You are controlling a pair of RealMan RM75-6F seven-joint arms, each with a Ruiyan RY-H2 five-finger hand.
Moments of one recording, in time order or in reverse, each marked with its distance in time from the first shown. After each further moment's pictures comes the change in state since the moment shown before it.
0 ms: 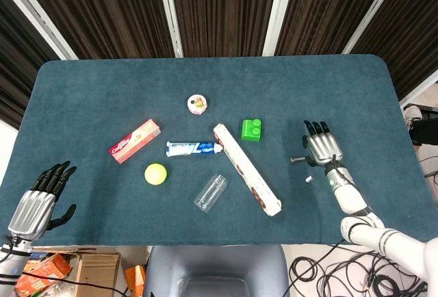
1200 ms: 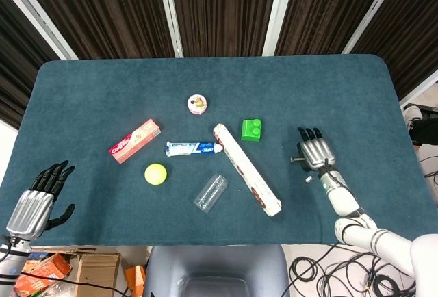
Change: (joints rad) left arm 0.001 0.006 0.002 -0.002 -0.001 0.008 -0.009; right arm 0.018 -0.052 -0.038 0.049 0.012 -0.019 -0.003
